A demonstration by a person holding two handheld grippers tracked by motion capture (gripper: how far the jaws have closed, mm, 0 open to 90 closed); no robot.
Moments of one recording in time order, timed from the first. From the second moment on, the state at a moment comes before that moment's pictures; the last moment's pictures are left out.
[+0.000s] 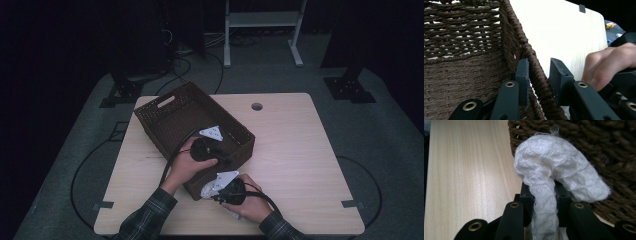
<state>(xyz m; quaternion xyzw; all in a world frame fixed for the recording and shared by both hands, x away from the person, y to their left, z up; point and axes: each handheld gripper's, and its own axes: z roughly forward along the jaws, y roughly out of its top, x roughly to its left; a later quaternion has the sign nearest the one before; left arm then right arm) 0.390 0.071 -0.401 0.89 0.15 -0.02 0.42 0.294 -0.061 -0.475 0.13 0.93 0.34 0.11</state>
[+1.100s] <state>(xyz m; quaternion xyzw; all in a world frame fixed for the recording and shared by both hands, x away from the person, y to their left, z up) 0.391 0.071 -0.401 0.89 0.16 -0.02 0.42 0.268 -0.054 -0.418 0.09 0.89 0.43 0.12</state>
